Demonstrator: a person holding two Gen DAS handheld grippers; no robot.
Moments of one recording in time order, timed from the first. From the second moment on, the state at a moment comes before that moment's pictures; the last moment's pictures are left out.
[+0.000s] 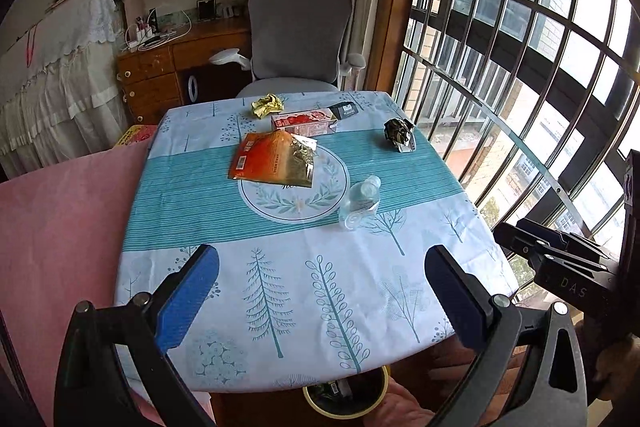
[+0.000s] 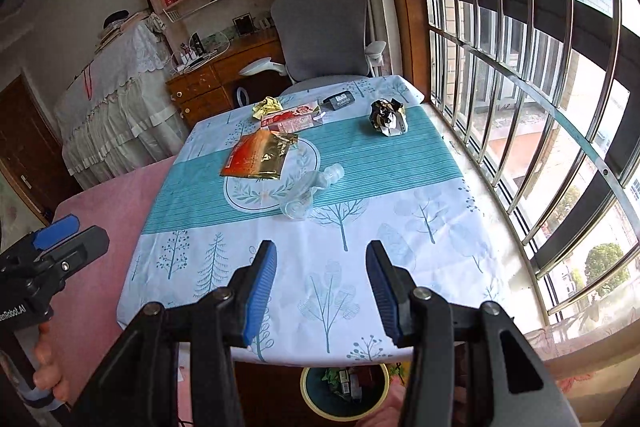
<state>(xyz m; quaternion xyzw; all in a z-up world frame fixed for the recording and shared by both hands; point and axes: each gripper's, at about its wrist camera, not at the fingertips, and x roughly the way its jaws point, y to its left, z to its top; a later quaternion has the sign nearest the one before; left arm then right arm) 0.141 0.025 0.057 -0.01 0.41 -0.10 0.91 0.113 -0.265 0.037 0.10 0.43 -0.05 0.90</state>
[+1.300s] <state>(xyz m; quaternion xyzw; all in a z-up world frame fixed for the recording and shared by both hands) 0.397 -0.047 -0.083 -0.05 0.56 0.03 0.83 0.451 -0.427 -0.133 0.09 0.57 -0.01 0.82</state>
